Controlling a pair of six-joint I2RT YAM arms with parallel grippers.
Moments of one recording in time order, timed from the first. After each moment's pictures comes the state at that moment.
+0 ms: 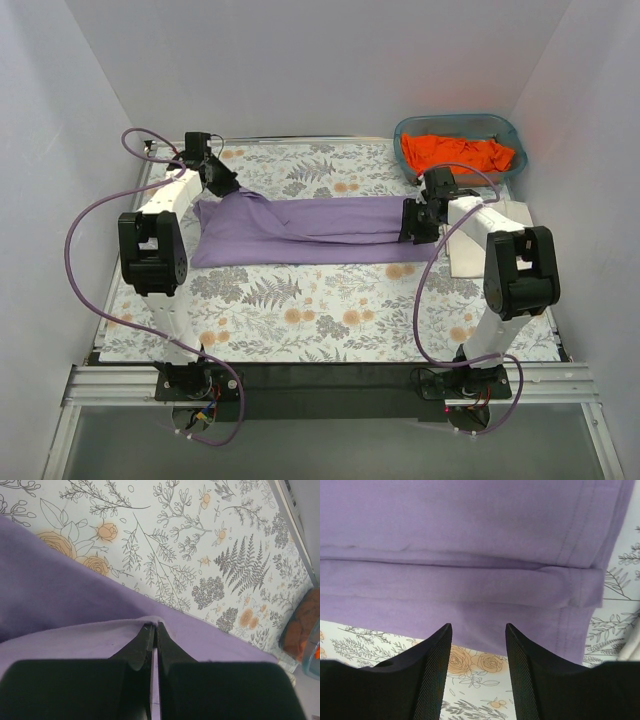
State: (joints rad) left arm -0.03 1.98 1.57 -0.44 0.11 -0.82; right arm 0.19 1.74 1.16 -0.54 -0.19 0.23
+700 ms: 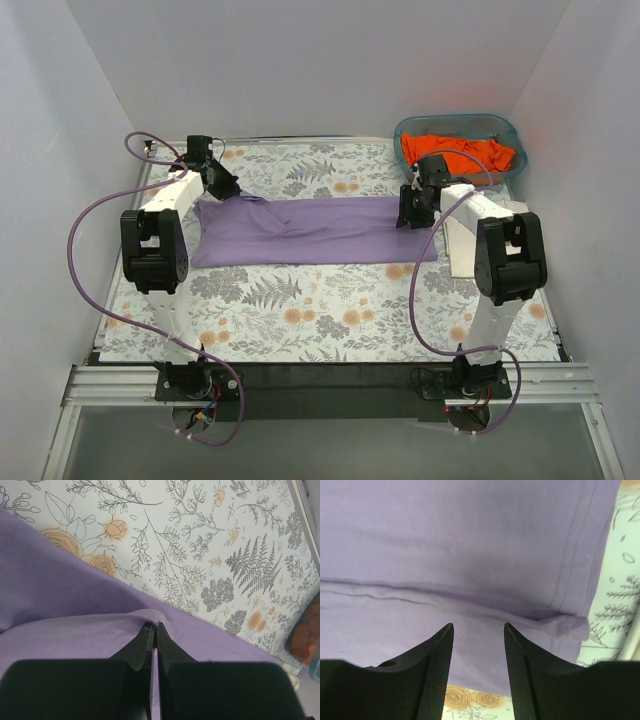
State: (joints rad) left arm -0.03 2.01 1.56 -0.43 0.11 -0.83; right arm 0.20 1.87 1.30 -0.51 -0.13 0.23
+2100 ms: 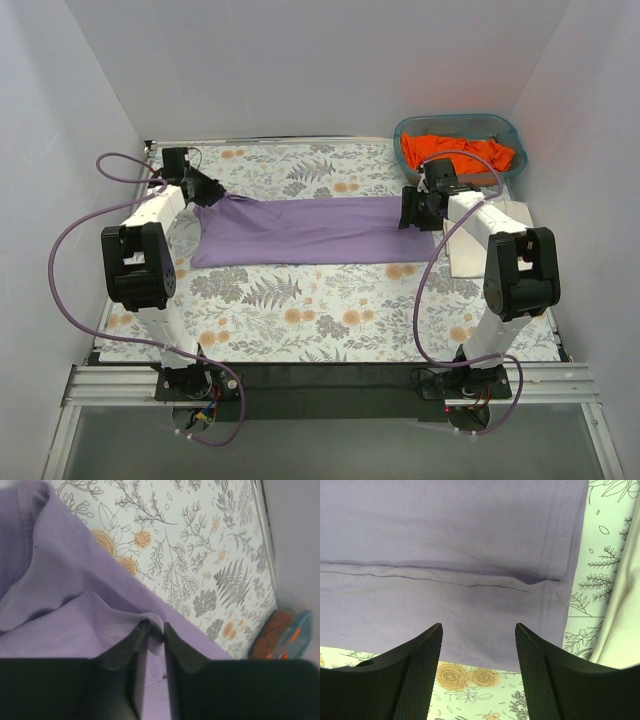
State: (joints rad) left arm 0.08 1.85 1.35 -0.30 0.16 -0.94; right arm 0.20 1.74 1.23 -0.51 -0.09 0.23
